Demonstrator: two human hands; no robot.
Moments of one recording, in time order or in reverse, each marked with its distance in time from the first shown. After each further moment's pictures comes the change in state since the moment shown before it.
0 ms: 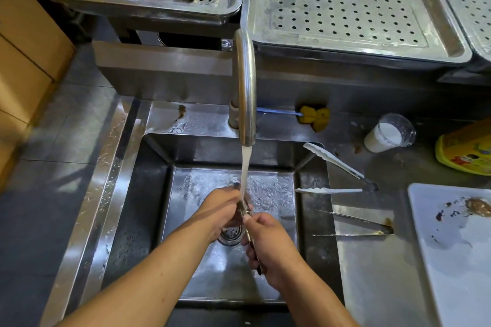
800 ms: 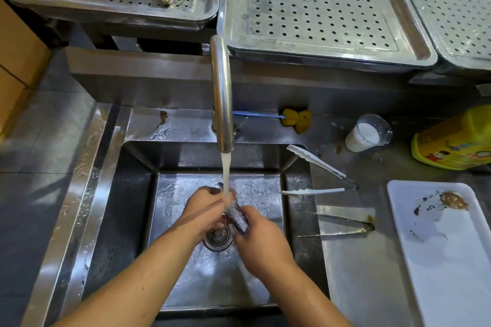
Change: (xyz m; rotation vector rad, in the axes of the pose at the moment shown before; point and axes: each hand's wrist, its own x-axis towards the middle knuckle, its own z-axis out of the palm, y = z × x) left_hand 0.006 0.009 0.003 0.223 0.180 0.056; right_hand -0.005 -0.012 -0.016 -0.899 0.204 -0.410
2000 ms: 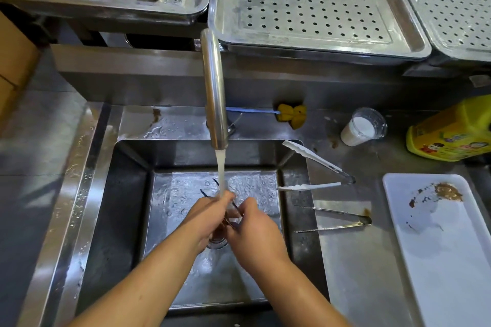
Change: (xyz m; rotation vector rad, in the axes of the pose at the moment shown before) left_hand -0.003 -0.017 0.008 -0.122 -0.158 -0.119; right_hand 0.006 -0.001 0.009 0.009 0.059 0.003
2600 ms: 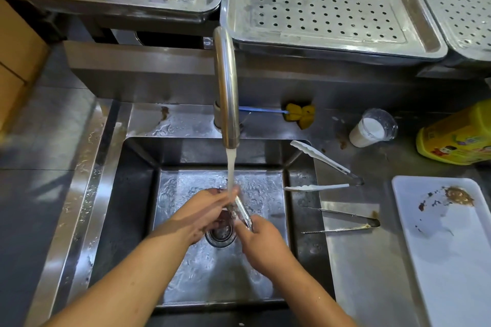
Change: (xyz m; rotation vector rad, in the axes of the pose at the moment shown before) left_hand -0.001 0.009 -0.022 -0.041 -0.140 0.067; right_hand 0.000 0.015 0.008 0.277 -0.180 0.157
